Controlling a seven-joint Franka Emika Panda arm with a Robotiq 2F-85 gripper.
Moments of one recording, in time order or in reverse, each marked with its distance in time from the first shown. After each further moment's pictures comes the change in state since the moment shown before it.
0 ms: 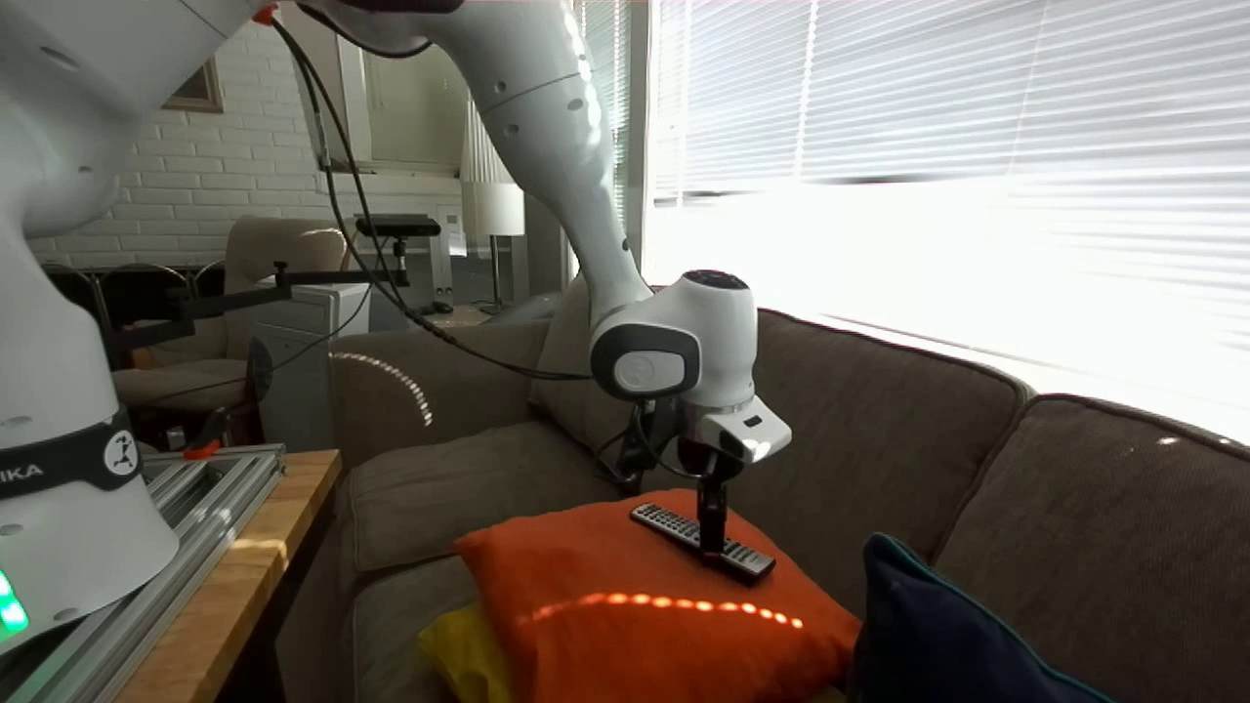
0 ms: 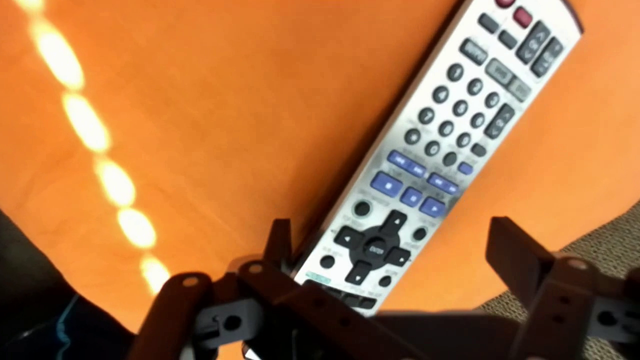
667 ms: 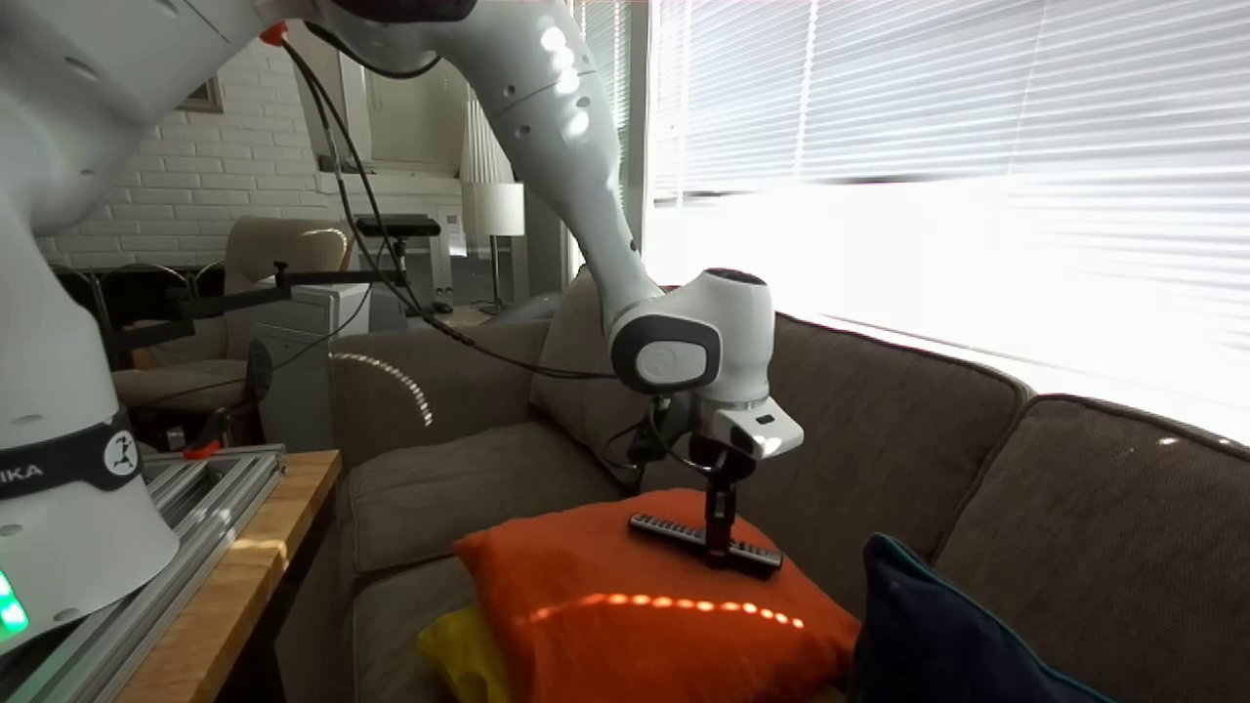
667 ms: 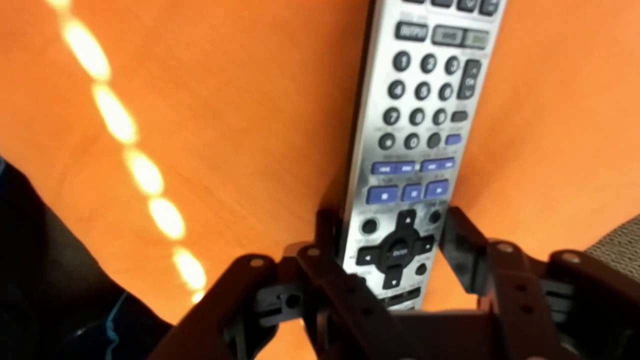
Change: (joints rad) arm 0.098 0.022 -0.115 0.072 -0.016 -0.123 0.120
